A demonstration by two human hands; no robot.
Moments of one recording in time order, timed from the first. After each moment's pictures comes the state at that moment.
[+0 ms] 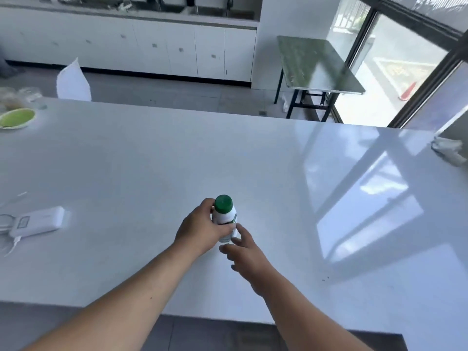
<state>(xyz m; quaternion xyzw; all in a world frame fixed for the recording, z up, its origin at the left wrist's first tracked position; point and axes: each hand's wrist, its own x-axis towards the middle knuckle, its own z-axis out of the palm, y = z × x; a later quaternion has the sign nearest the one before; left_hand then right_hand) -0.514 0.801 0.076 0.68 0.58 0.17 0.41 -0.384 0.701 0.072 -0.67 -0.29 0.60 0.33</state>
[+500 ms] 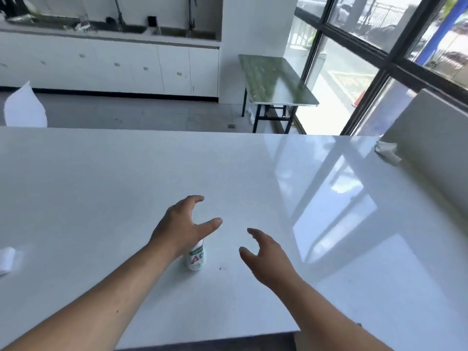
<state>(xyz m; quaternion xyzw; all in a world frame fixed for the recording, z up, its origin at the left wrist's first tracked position) -0.474 0.812 0.137 0.76 0.52 0.15 0.37 -0.284 0.666 0.107 -0.81 -0.43 0.32 0.24</state>
